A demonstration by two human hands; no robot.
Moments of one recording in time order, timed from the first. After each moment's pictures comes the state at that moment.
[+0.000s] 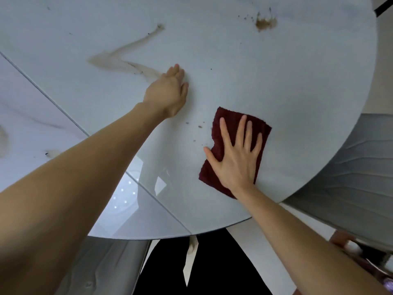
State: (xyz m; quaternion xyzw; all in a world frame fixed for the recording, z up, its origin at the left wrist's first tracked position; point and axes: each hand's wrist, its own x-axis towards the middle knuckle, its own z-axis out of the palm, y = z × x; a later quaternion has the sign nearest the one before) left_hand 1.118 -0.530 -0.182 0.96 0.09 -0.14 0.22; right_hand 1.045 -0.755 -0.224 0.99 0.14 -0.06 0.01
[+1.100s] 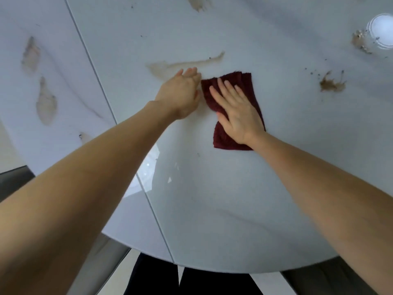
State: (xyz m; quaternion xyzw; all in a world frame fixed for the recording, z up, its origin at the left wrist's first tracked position) left_hand 1.147 -0.456 -0.174 0.95 0.22 -0.11 0.19; right_hand 1.255 -0.620 -0.241 0.81 0.58 -0.07 -0.09
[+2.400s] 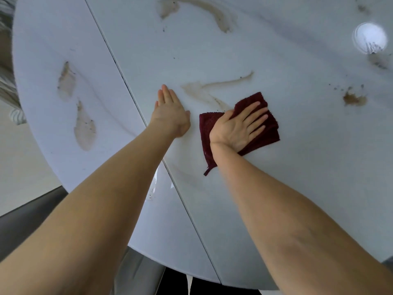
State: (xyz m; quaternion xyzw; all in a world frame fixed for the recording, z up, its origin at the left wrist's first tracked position) left_hand 1.074 -0.379 -0.187 0.88 0.33 -0.26 0.21; right_hand 1.136 -0.498 -0.239 0.99 -0.06 -0.05 -0.14
